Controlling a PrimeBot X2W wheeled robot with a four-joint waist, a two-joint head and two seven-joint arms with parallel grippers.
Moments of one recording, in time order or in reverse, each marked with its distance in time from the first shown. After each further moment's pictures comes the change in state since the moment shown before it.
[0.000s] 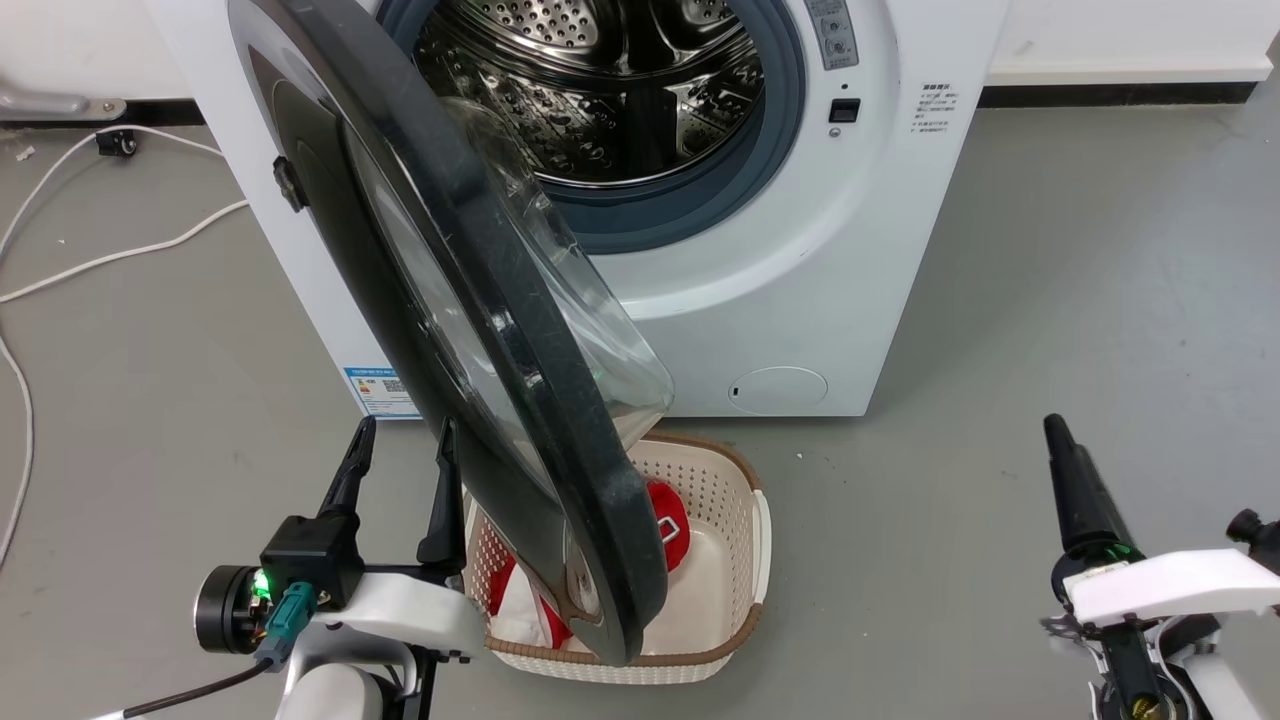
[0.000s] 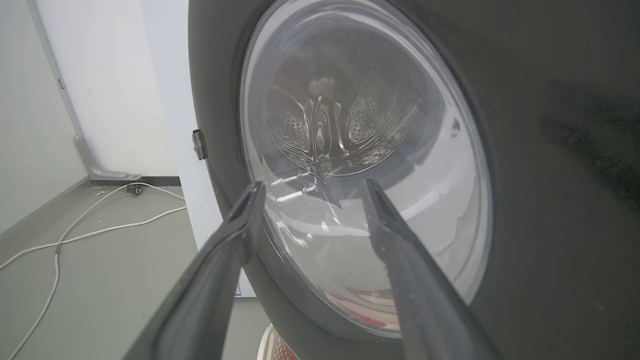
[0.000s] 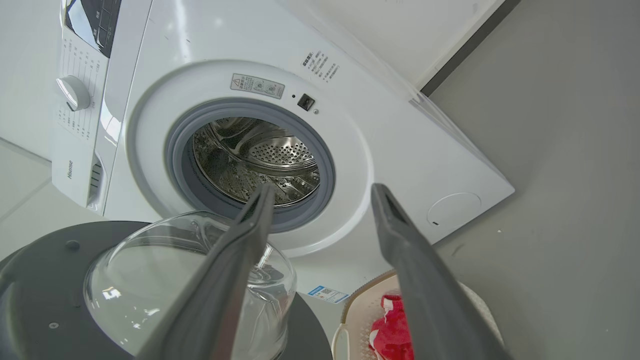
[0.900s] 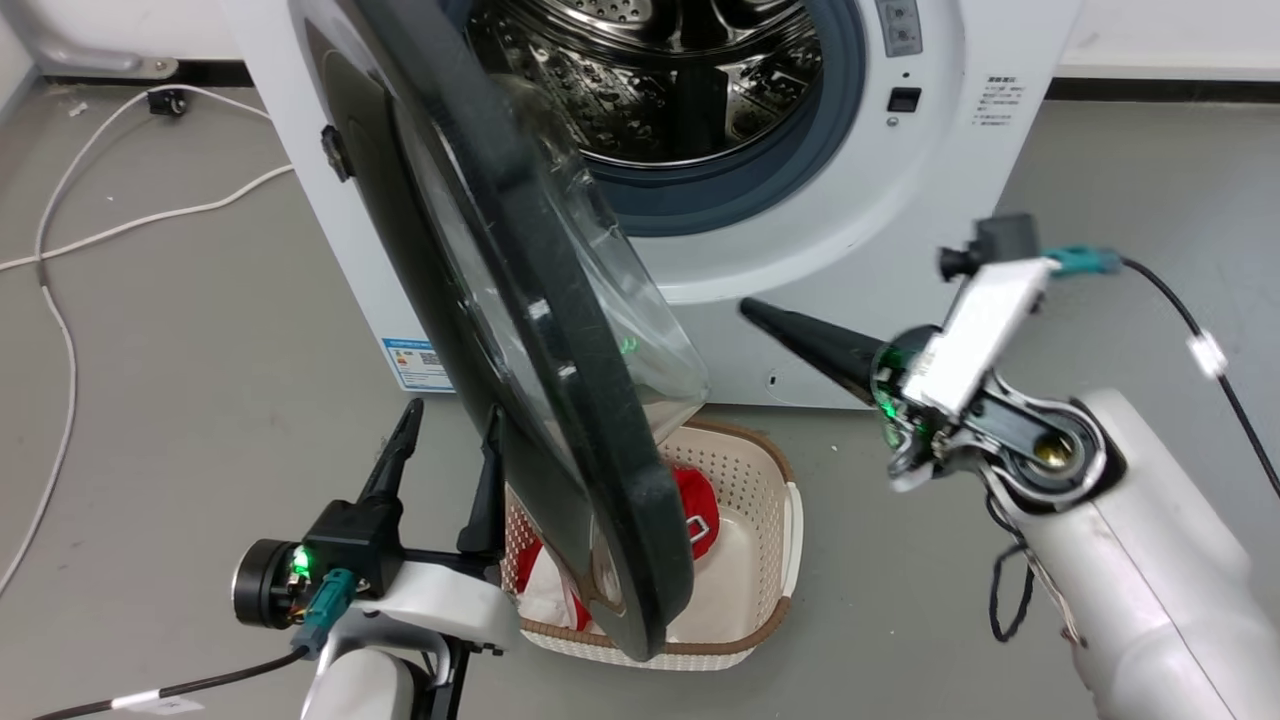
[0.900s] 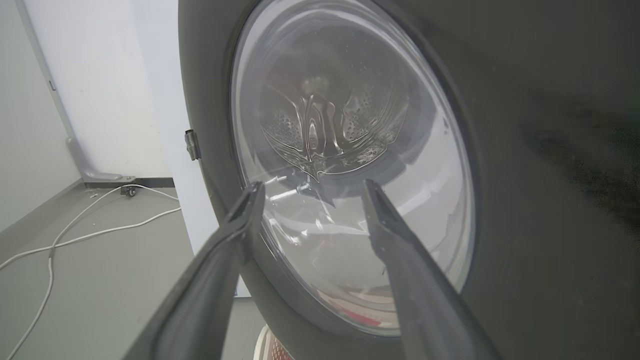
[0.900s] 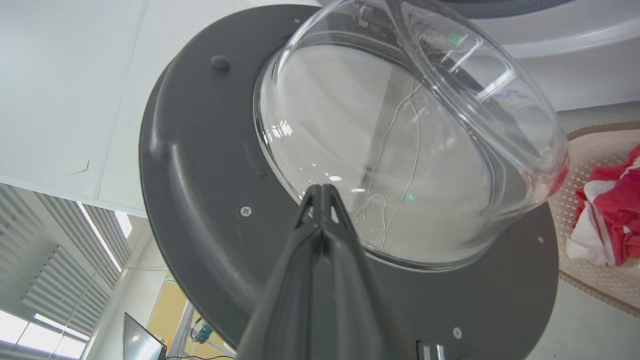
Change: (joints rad) left arm -0.024 -0.002 -0.074 -0.003 -0.001 -0.009 0.000; right arm -0.518 0.069 0.252 0.172 0.349 0.000 0.781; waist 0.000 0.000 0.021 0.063
